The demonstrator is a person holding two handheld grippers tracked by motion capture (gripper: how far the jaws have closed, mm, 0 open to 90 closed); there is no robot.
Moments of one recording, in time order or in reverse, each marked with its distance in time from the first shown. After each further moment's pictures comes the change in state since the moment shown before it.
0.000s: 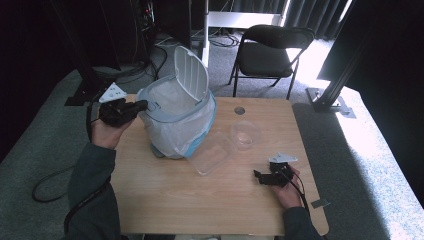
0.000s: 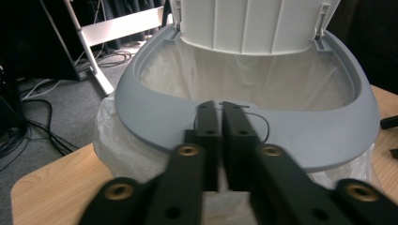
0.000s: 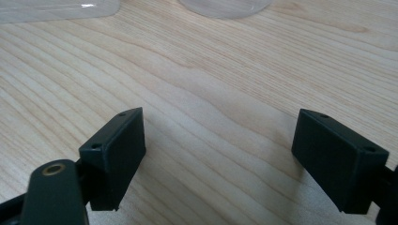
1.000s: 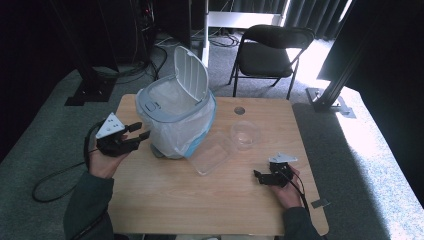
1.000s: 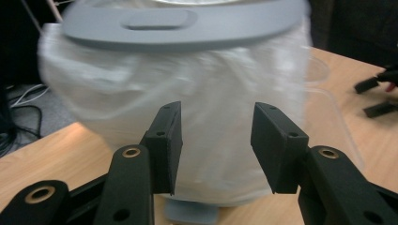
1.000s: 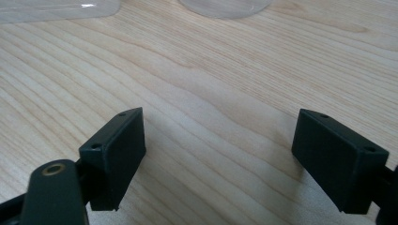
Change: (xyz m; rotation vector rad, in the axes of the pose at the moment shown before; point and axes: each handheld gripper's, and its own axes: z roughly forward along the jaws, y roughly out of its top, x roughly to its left) left arm -0.046 -0.064 -0.018 -0.011 -0.040 0.074; right arm 0.000 0.000 0.000 0.001 -0.001 0.002
